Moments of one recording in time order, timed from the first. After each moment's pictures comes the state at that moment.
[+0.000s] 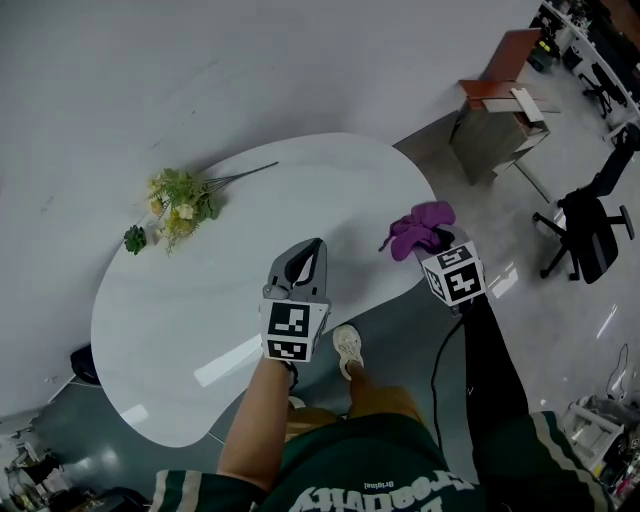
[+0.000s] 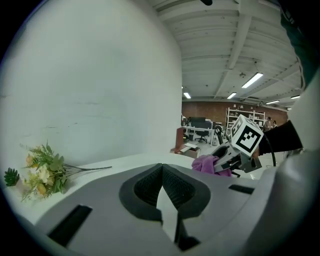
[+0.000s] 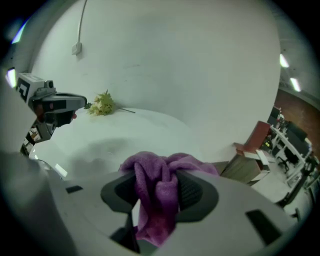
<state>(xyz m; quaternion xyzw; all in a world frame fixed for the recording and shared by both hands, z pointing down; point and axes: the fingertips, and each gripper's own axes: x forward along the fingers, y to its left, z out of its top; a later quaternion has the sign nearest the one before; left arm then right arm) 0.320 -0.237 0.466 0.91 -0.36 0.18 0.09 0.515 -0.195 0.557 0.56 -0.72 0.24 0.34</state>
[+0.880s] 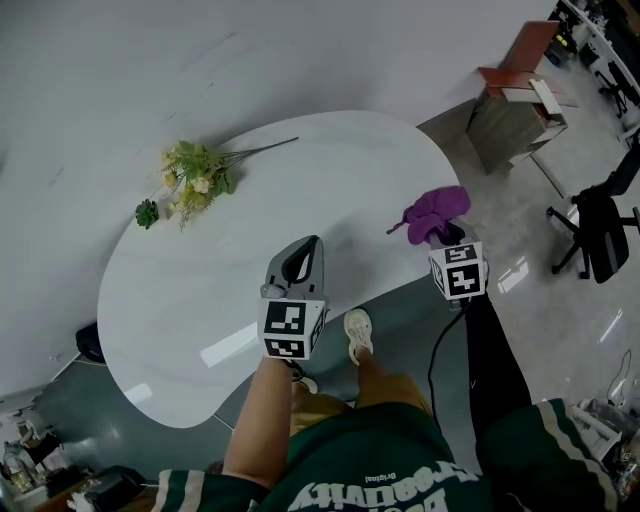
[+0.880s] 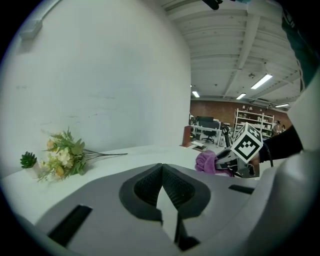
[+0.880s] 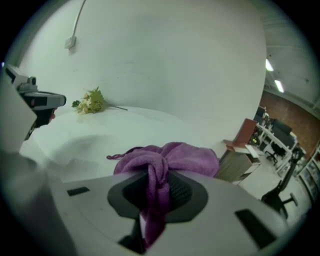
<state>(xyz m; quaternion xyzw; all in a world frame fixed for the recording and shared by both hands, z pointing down) 0.271 -0.215 0.479 0.89 -0.40 0.19 0.12 0.509 -0.184 0.582 0.61 -0.68 0.24 0.32</state>
